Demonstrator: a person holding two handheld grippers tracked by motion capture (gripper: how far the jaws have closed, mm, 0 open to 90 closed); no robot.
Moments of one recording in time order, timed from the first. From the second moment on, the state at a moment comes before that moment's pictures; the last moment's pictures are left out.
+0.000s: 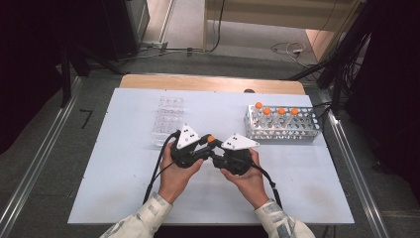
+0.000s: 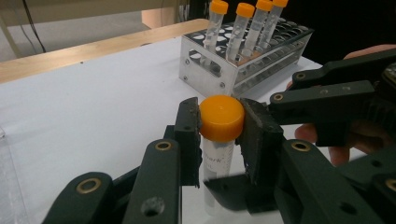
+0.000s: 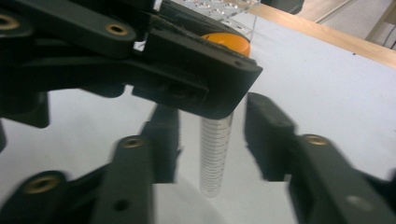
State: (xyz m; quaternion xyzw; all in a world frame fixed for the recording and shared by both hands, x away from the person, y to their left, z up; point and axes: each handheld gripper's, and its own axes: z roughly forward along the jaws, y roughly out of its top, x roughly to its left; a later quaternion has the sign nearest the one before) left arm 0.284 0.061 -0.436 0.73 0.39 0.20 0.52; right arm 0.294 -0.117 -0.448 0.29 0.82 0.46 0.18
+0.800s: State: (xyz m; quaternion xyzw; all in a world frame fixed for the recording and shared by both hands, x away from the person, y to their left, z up) left arm 0.324 0.139 -0.397 0.67 0.46 0.25 0.52; right arm 0.288 -0.176 -0.451 0.34 0.80 0.46 0.19
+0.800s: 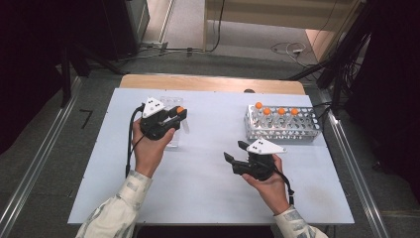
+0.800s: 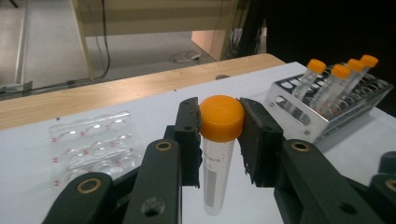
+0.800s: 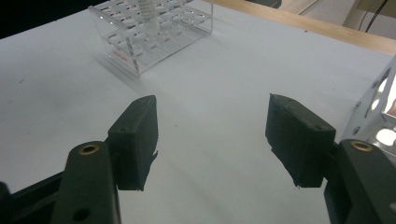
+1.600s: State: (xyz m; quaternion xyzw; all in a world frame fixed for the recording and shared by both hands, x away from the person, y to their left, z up) left arm 0.329 0.182 -0.389 0.63 0.50 0.28 0.52; right arm 0.290 -0.189 -0.450 0.35 0.79 0.47 0.19
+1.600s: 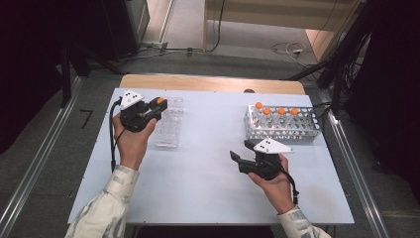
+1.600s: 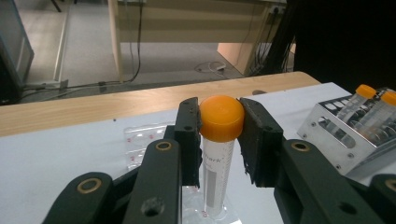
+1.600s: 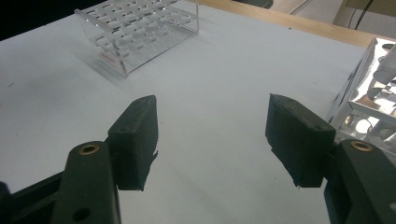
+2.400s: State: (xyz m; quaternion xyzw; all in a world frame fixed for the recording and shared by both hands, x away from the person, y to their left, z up) left arm 0.329 0.200 -0.399 0.64 0.52 0.31 0.47; right arm 0.291 -0.194 -0.450 0.35 0.79 0.47 0.19
